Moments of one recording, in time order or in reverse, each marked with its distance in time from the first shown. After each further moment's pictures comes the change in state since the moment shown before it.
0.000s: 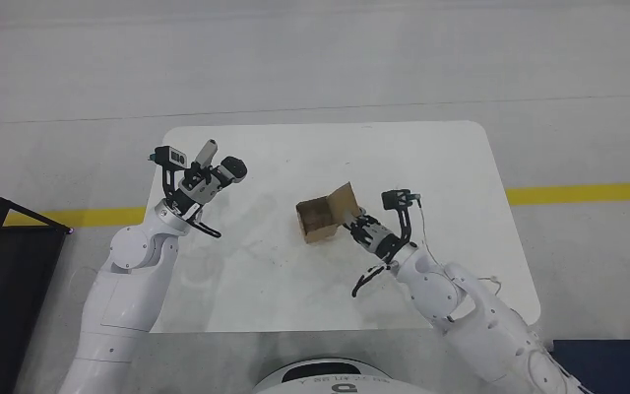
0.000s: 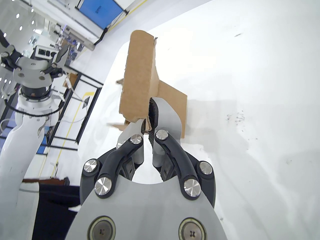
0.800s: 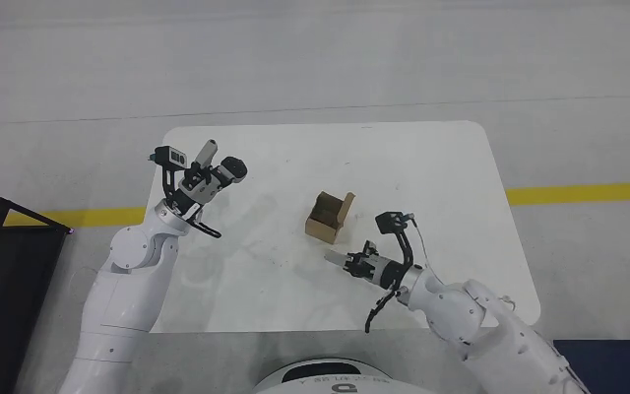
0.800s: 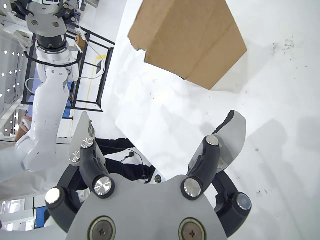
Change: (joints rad) left arm 0.000 0.000 0.000 0.000 0.000 0.000 0.000; right arm -0.154 0.054 0.012 -0.183 0.060 0.130 0.121
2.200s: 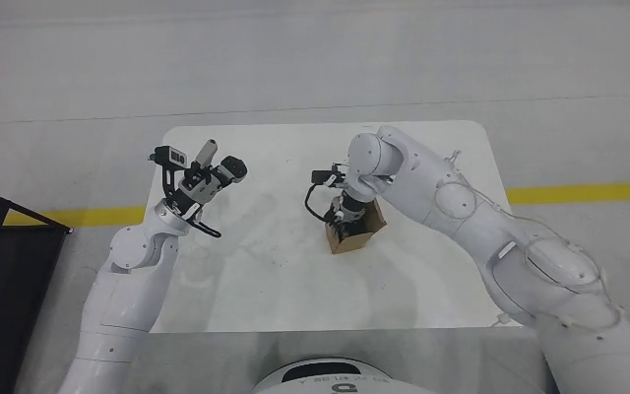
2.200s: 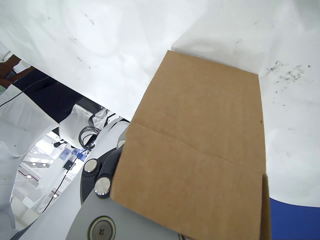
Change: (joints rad) left arm 0.000 0.000 0.000 0.000 0.000 0.000 0.000; right arm 1.233 -0.397 -0.700 1.068 0.340 0.230 1.081
